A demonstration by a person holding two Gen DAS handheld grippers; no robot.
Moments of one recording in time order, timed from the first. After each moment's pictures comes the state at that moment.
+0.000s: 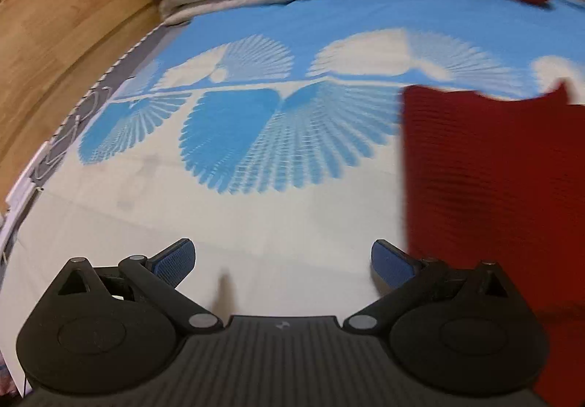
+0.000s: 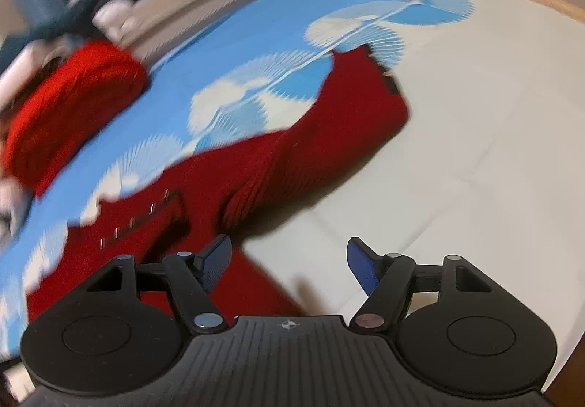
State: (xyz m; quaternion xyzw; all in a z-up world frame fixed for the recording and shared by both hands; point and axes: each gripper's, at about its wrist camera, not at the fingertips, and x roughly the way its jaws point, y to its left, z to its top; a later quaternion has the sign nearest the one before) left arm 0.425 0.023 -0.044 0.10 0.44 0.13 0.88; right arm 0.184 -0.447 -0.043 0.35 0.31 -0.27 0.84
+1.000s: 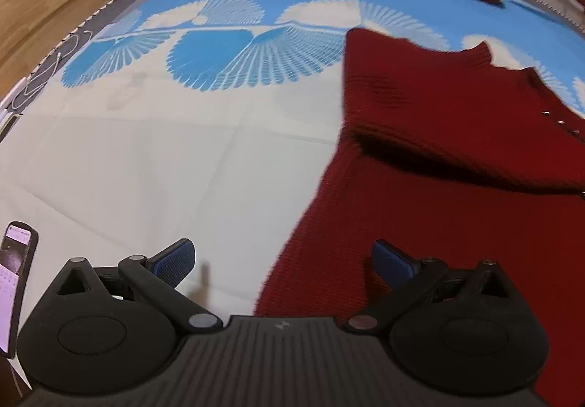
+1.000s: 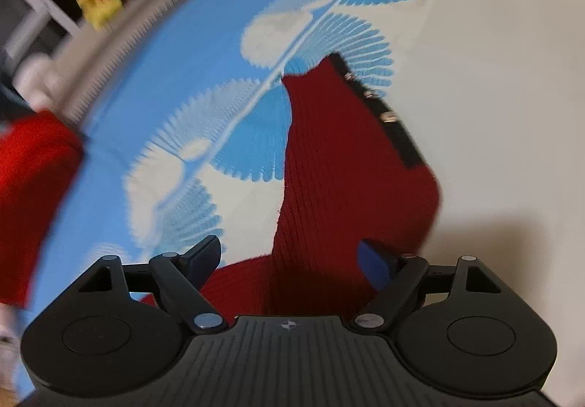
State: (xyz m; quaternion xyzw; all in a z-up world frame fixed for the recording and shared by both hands) left arm 0.318 0.022 -0.041 0.03 0.49 0.08 0.87; right arm 0.339 -0.572 -0.080 0.38 0.38 -0.35 0.77
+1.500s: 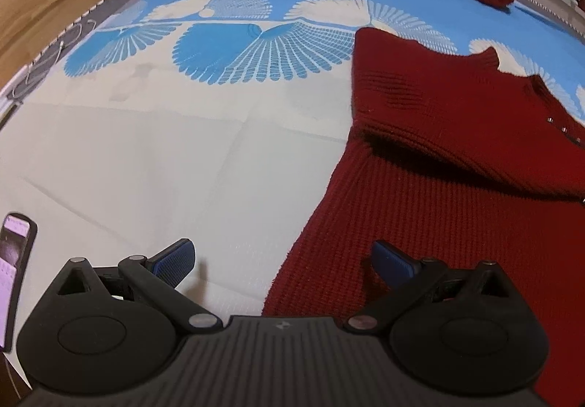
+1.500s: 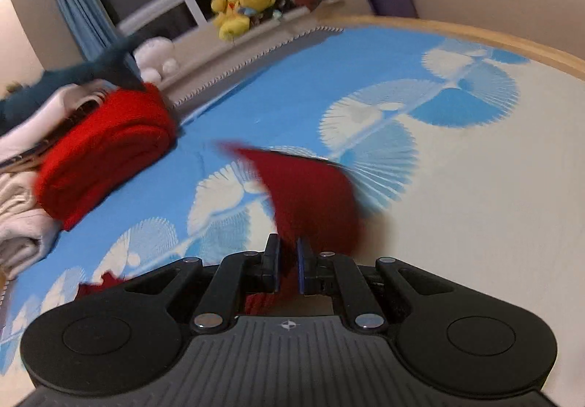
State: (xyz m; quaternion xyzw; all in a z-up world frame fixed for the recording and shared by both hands) left arm 0.317 0.031 -0.040 0.00 0.49 0.08 0.87; right arm 0.143 -0.614 -0.017 0.30 0.26 -0.21 0.89
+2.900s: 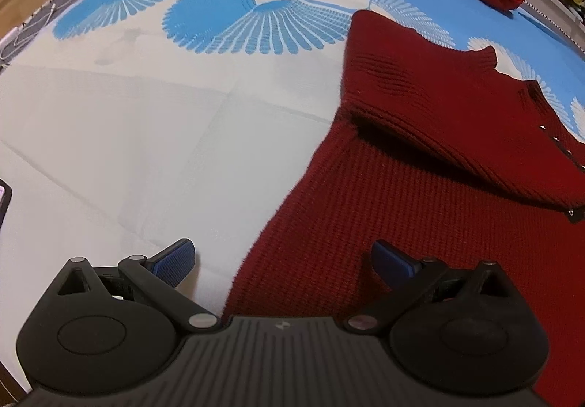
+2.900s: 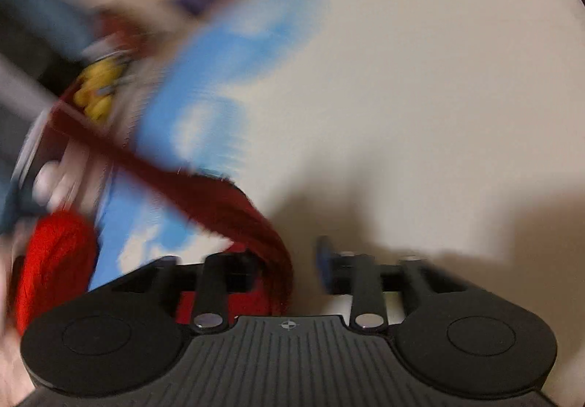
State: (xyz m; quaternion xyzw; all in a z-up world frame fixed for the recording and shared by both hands) left arm 0.323 0.026 -0.049 -0.05 0.52 0.07 0.85; right arm 0.087 -0.658 -0.148 0.60 0.16 -0.34 0.71
